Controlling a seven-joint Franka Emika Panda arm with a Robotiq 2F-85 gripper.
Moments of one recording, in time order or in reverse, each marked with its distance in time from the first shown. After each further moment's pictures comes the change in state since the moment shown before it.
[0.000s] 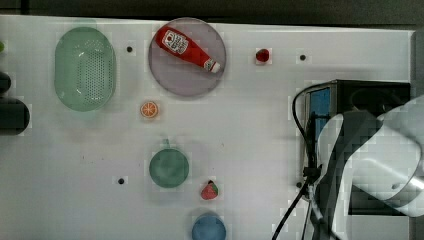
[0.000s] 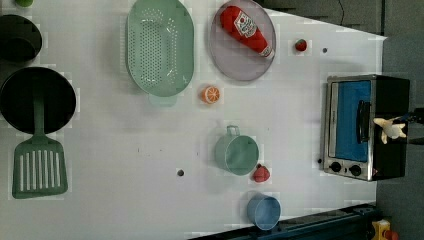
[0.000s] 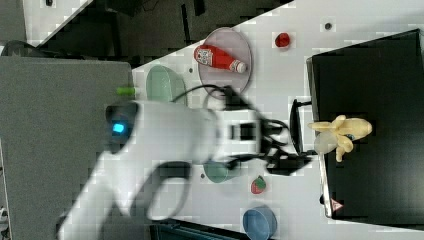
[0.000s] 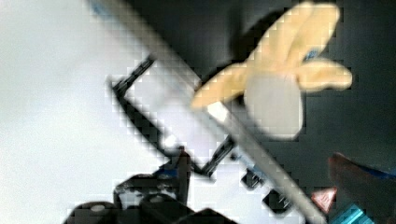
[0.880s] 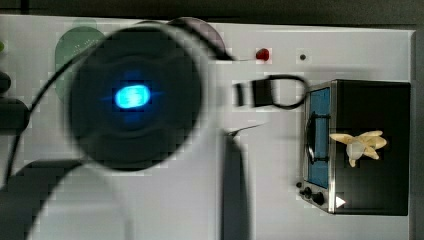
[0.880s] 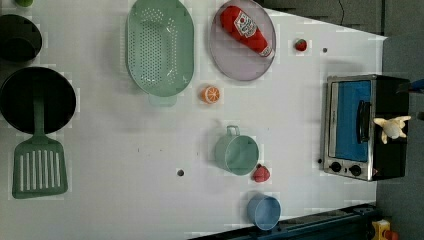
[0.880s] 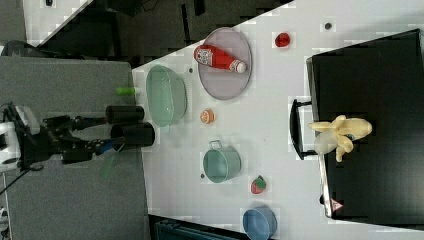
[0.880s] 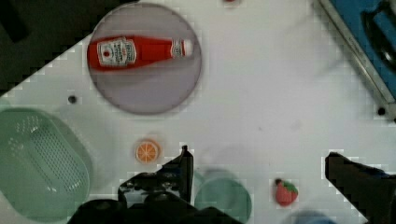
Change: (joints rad) arm 0.199 -0.273 0.473 0.172 0.010 -0.223 0.536
